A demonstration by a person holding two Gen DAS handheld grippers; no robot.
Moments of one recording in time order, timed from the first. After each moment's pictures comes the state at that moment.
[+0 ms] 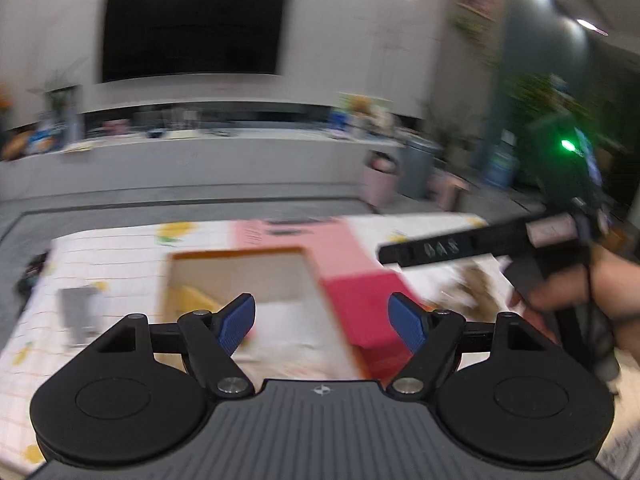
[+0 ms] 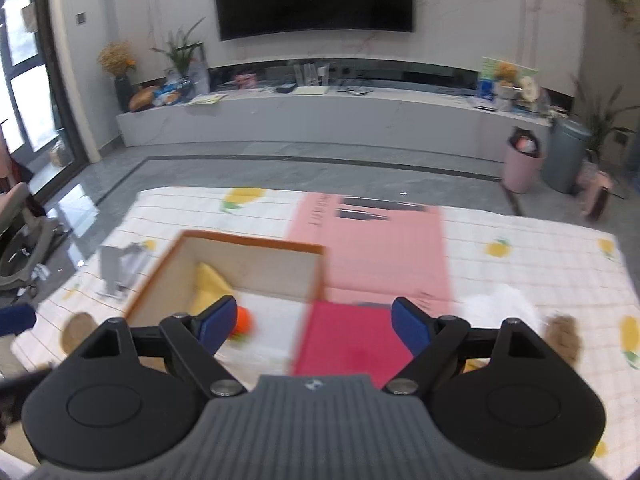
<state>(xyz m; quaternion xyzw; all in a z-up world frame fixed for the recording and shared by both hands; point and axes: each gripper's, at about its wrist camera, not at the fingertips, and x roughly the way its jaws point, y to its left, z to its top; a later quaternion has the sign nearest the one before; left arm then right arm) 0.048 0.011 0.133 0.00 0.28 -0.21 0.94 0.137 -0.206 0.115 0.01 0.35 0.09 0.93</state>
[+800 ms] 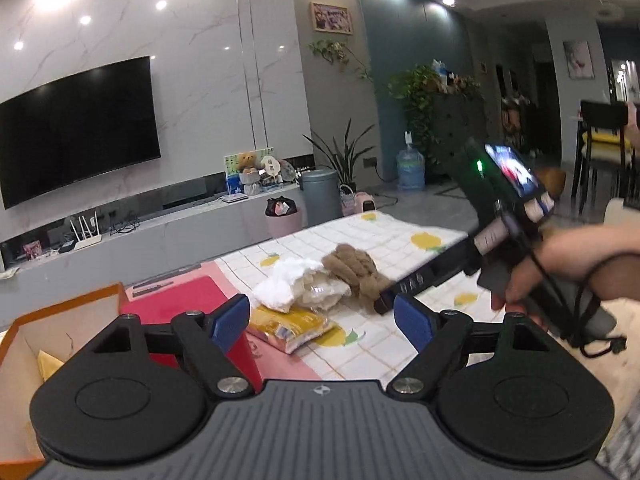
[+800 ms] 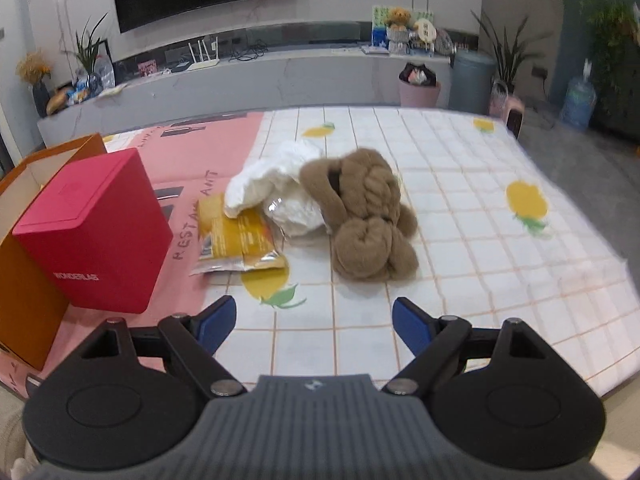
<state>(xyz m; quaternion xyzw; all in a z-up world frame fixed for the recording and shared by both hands) -0.017 -0.176 0.000 0.12 0.14 -0.31 0.93 0.079 -0.426 -0.038 0.05 0.38 -0.01 0.92</state>
